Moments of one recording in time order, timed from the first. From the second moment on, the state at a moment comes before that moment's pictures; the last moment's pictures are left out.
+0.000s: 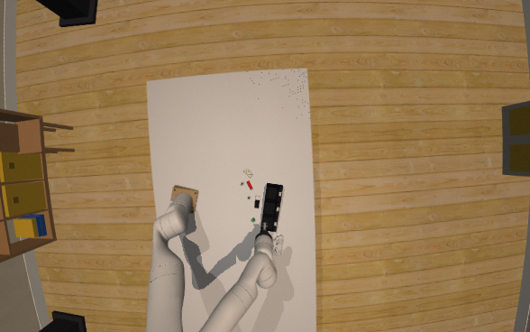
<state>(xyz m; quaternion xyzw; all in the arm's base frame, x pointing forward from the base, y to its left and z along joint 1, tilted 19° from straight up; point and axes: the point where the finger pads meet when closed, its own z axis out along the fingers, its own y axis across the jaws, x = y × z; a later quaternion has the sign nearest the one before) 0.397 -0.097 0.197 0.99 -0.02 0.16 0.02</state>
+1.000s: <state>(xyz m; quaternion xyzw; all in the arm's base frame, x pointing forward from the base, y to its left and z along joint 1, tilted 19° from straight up) 0.406 -0.018 0.197 0.99 -0.02 0.16 0.02</state>
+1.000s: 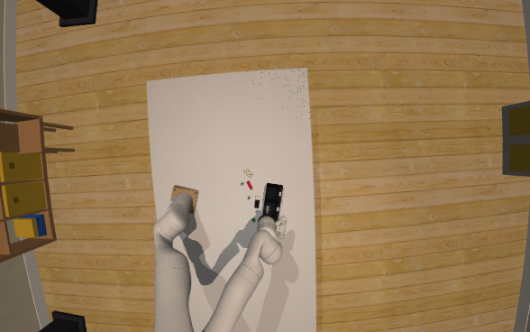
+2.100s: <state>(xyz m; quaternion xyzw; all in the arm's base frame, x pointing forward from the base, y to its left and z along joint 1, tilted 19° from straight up) 0.426 -0.020 0.142 0.99 -0.02 0.16 0.02</state>
